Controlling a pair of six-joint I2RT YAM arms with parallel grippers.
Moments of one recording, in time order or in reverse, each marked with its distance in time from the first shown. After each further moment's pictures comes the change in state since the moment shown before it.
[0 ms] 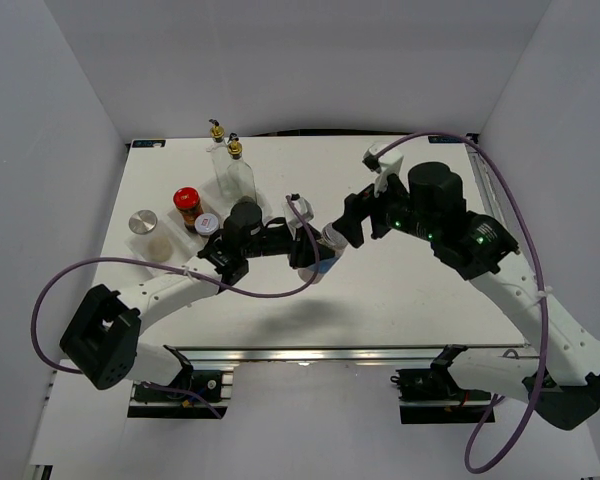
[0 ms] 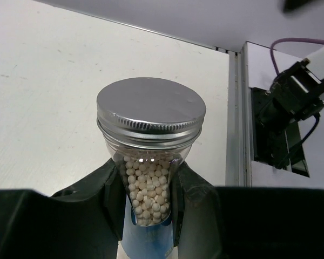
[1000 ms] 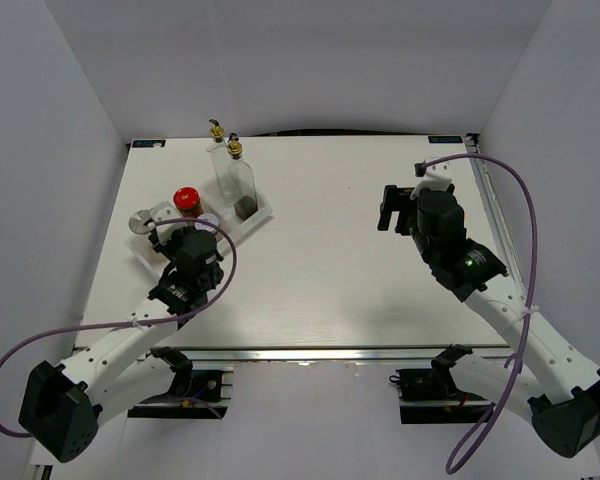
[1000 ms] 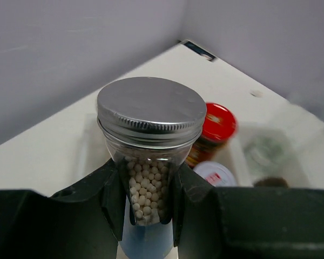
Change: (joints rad) left arm 0.084 -0.446 -0.242 -0.253 -2.004 -0.262; right arm -0.124 -0.152 -0.397 0.305 0.620 0.171
